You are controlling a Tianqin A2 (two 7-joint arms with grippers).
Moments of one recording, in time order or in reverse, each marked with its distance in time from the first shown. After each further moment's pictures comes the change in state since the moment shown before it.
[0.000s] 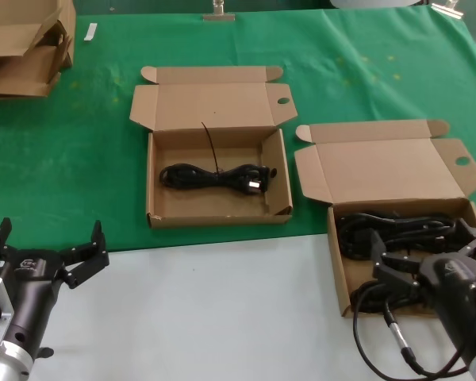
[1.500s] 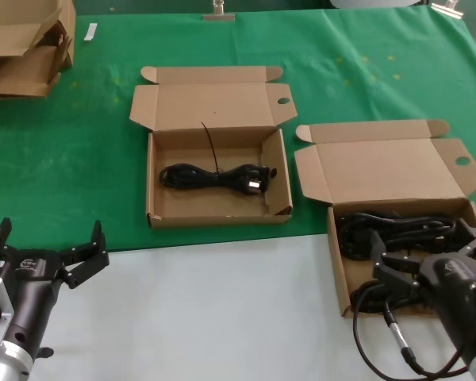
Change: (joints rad) left arm 0.000 0.000 0.000 0.000 0.000 0.000 0.000; right arm 0.000 0.000 0.000 0.000 0.000 0.000 0.000
